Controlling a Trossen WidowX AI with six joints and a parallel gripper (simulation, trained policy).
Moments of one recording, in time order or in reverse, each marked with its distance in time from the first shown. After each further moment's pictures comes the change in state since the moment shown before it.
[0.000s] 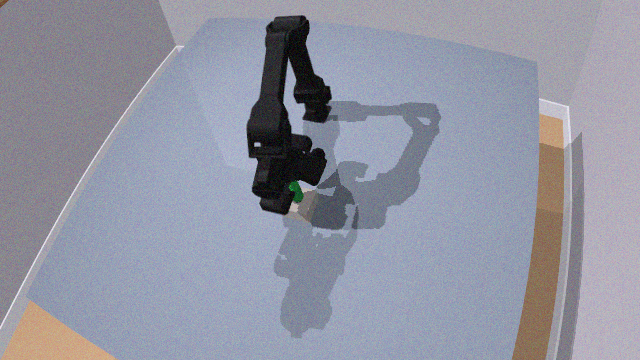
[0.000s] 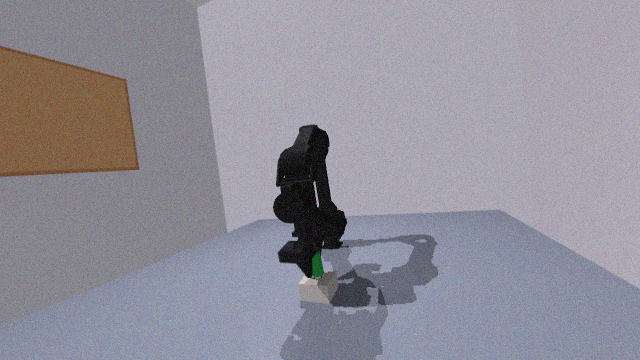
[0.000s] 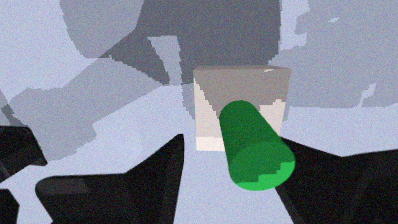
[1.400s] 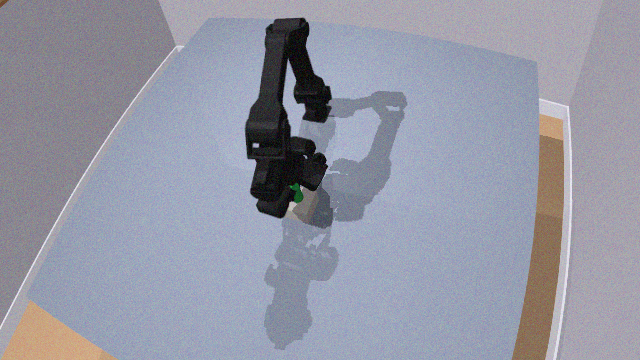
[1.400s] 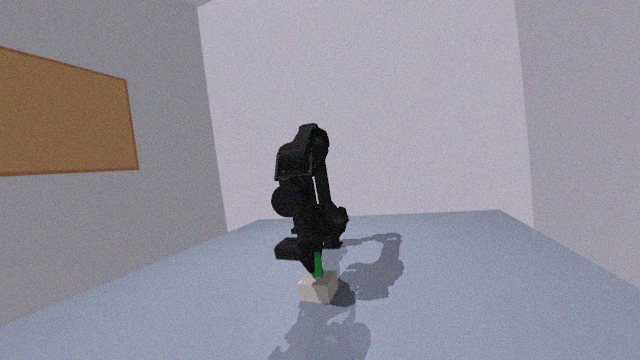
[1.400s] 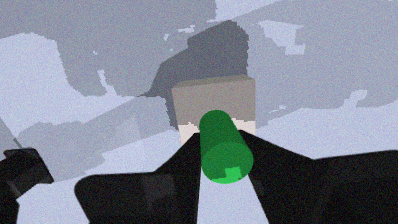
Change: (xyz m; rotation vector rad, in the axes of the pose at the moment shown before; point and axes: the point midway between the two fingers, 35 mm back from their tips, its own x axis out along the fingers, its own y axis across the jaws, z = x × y) arm -0.010 -0.014 0.009 0.091 -0.032 -0.014
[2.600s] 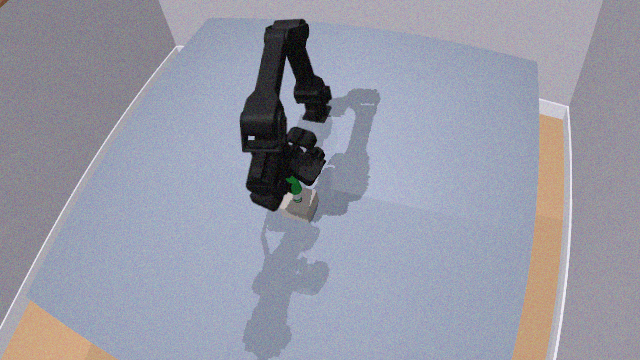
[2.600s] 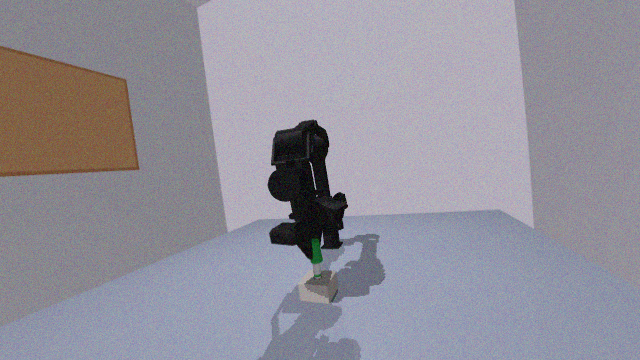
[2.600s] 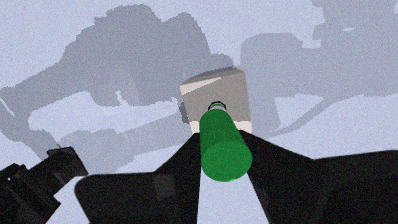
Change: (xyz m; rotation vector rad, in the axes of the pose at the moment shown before) arm -0.036 0.003 0.001 0.100 0.004 0.029
